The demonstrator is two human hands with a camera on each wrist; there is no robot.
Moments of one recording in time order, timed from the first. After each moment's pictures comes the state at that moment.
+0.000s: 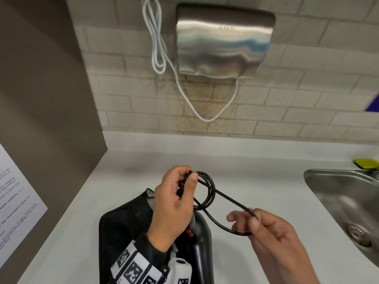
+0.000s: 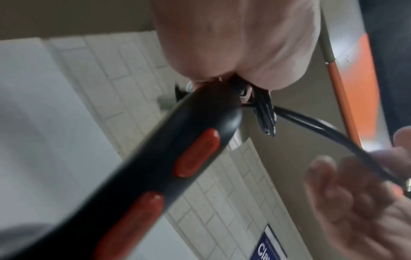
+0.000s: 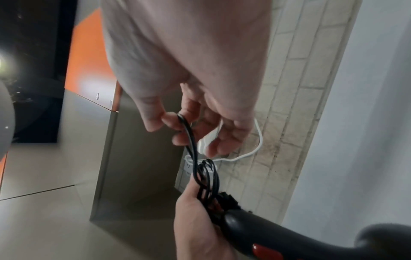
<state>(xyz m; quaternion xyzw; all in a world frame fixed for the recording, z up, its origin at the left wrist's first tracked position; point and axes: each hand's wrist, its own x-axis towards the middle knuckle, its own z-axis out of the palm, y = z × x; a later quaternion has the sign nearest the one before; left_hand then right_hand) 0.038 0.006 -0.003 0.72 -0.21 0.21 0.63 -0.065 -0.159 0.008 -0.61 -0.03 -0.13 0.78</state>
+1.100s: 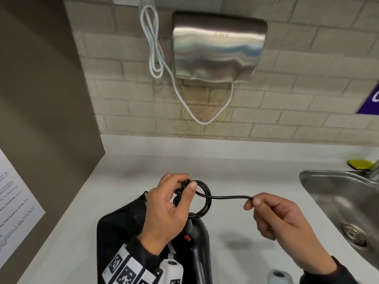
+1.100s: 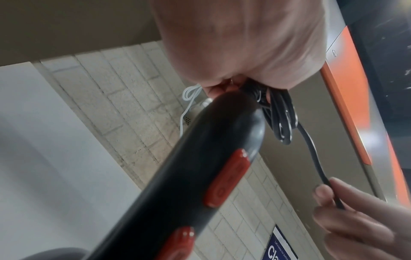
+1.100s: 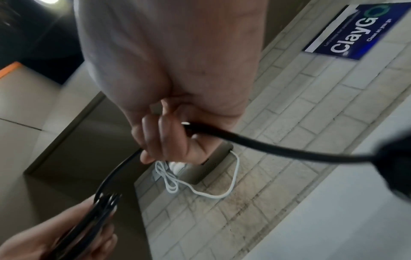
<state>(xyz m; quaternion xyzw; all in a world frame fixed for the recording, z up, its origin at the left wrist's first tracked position) 0.034 0.018 -0.001 0.72 -0.25 0.23 0.60 -0.057 -0.201 0.031 -0.74 -0.02 -0.11 0.66</state>
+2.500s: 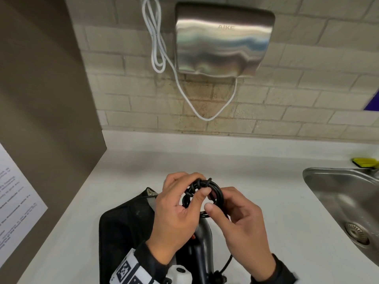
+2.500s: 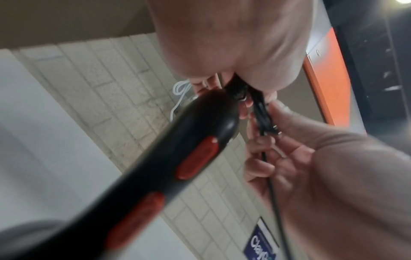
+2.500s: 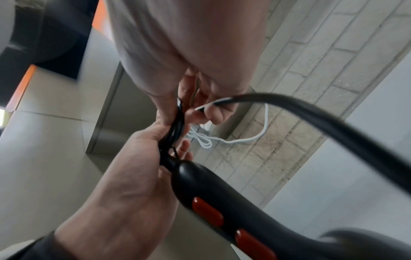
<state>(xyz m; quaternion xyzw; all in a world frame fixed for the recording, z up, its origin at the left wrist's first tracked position) 0.021 0.008 0.001 0.71 -0.25 0.26 0.60 -0.032 -0.124 0.003 -0.72 -0.07 -0.23 0.65</state>
